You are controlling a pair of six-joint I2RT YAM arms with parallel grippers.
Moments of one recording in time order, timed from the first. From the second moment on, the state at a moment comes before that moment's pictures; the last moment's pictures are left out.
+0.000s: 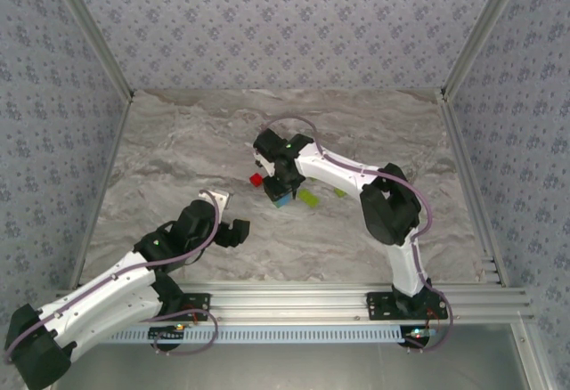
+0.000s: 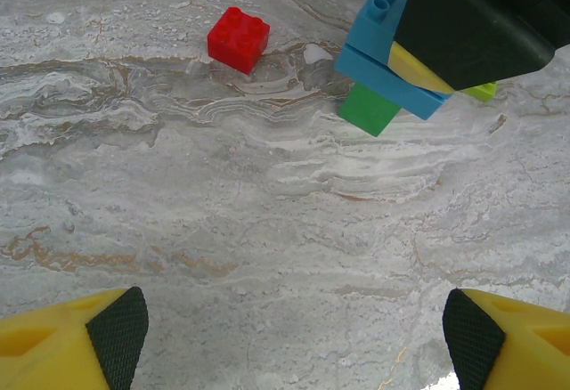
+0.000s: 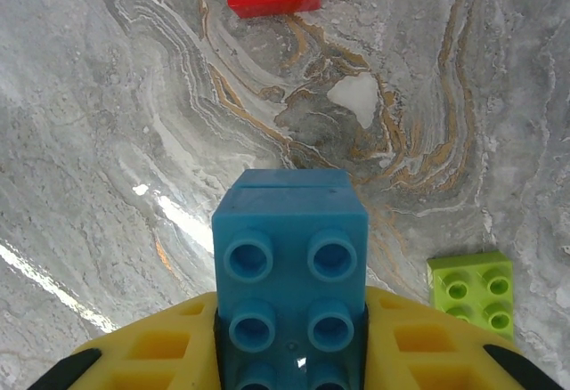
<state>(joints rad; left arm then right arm) -0.79 0.71 0.44 -0.43 -0.16 -0.38 0.82 2.04 1.68 -0.96 -0.04 0.14</state>
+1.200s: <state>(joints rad) -0.79 0.72 0.44 -0.42 -0.16 -0.38 0.84 2.05 1.66 -0.94 0.01 0.11</state>
